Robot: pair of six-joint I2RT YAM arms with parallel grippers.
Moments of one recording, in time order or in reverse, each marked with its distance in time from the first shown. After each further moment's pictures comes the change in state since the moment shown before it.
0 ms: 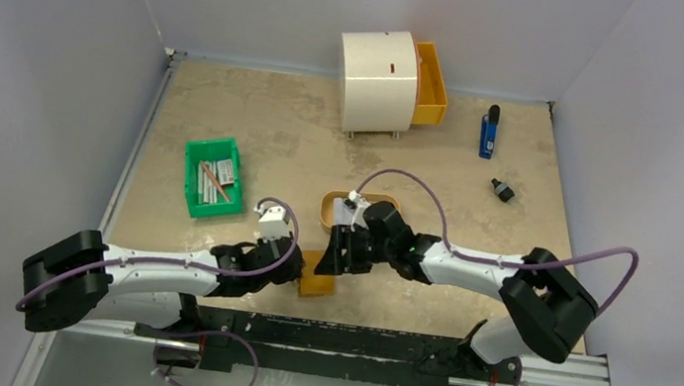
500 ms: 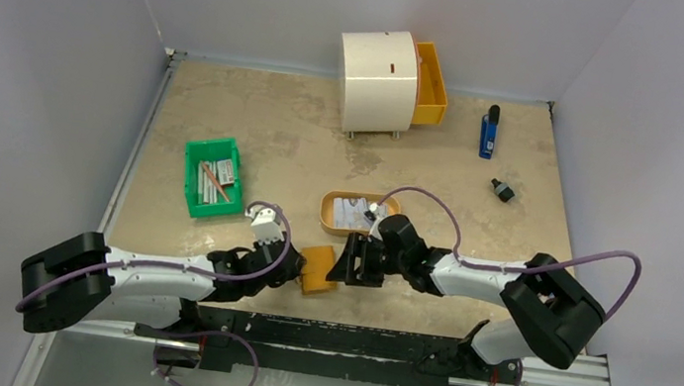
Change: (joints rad) left arm -0.002 -0.004 -0.089 0.150 -0.042 -0.085; right arm -0.036 -0.069 -0.165 0.054 0.017 0.147
